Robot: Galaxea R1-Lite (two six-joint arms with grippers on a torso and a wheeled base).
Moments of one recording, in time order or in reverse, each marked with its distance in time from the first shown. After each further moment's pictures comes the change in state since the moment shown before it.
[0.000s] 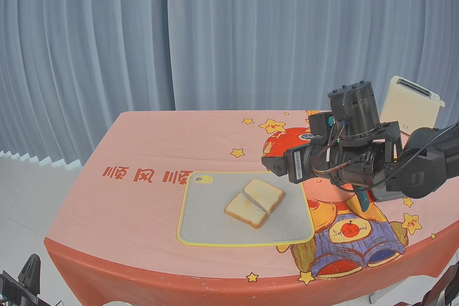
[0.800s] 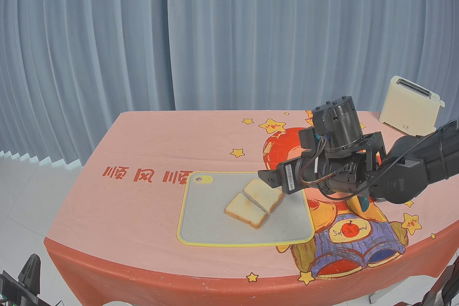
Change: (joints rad) left arm 0.001 0.000 0.000 0.000 0.000 0.000; right arm -0.003 0.077 -0.002 0.003 -0.005 0.000
